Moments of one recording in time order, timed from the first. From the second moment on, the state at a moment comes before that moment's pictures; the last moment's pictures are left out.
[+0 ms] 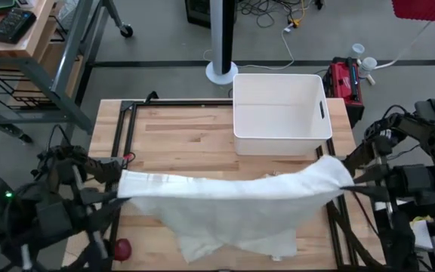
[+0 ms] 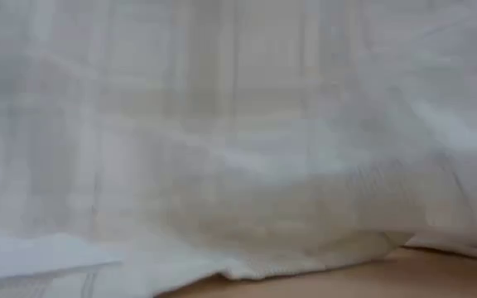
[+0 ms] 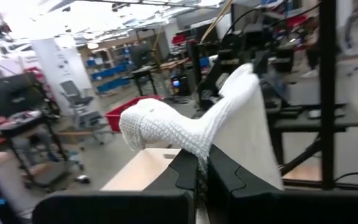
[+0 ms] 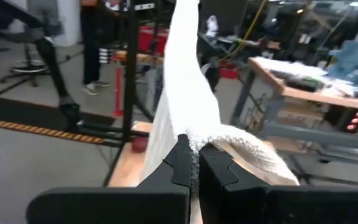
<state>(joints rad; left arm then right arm) -1.15 1.71 2.26 0.16 -1.58 0.88 1.32 1.44 2.28 -1.31 1.22 0.35</state>
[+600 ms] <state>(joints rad) -0.91 1.66 2.11 0.05 -1.57 0.88 1.24 1.45 2.22 -1.46 1.56 0.16</state>
